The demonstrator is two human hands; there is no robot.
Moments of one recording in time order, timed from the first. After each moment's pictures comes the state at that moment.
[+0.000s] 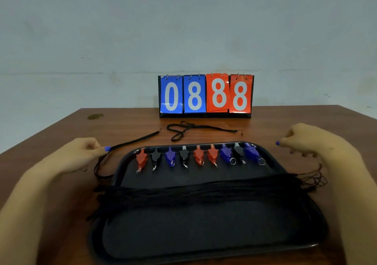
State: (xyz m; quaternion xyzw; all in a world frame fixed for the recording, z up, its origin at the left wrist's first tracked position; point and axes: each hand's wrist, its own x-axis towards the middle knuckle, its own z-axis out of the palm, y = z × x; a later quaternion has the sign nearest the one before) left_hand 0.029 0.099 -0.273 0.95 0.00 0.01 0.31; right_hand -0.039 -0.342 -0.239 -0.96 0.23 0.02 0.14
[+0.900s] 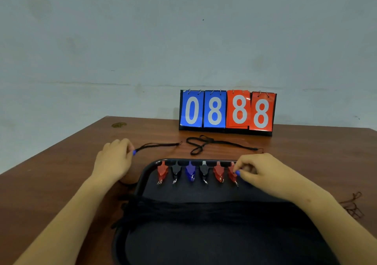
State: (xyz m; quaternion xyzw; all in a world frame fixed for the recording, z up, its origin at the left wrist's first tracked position) left_hand 0.051 0.084 -0.294 0.97 0.01 0.19 0.17; right_hand -0.027 -0.242 -0.262 -0.97 -0.12 0.00 0.19
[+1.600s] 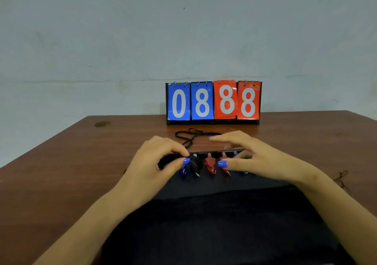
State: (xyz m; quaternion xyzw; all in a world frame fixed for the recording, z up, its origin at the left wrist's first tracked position) left_hand -0.018 0.004 -0.278 0.82 -0.37 0.26 0.35; right_hand -0.040 -0.239 -0.253 -0.91 -0.22 0.00 0.36
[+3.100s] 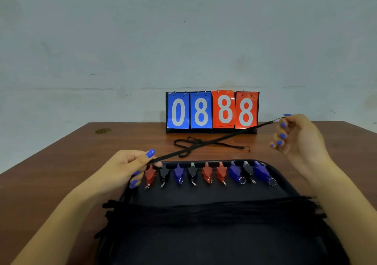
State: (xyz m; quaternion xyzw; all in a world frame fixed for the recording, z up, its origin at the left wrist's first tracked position) left_hand 0.010 0.044 -0.273 0.77 -0.23 -0.05 0.60; right_hand -0.032 -0.289 -0.233 -0.58 0.04 -0.23 0.78
